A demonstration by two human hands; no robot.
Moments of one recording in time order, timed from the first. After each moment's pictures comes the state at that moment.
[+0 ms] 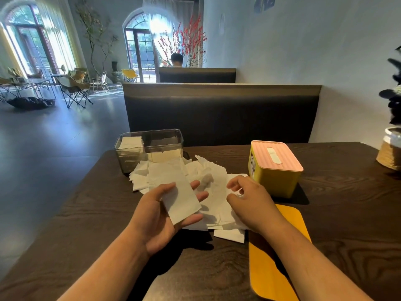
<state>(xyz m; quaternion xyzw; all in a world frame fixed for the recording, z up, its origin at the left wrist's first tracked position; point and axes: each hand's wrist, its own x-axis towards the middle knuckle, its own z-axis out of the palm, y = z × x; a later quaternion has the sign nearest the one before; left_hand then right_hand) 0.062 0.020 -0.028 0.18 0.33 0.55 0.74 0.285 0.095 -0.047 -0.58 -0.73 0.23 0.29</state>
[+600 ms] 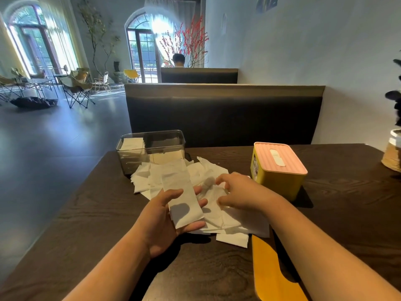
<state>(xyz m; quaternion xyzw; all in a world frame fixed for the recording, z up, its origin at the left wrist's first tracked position) 0.061 0.029 -0.040 0.25 0.38 0.54 0.71 0.263 0.133 -0.022 -0.55 -0.81 0.21 0.07</state>
